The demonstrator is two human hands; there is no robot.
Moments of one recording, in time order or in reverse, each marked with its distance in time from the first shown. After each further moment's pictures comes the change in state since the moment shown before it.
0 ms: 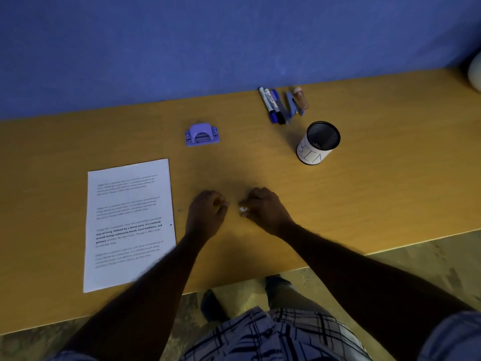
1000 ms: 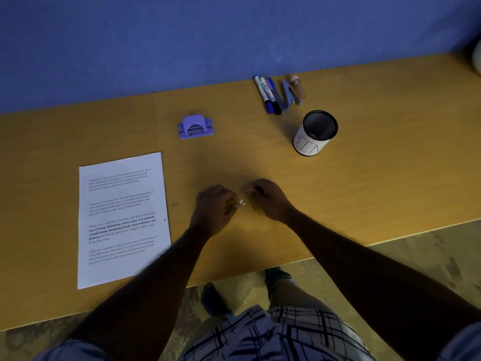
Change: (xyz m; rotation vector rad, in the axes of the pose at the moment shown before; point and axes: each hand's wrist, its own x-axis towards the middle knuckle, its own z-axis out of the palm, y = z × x) left_hand 0.004 0.019 0.011 0.223 -0.157 0.194; right_hand 0.005 0.009 -0.017 0.512 -0.036 0.345
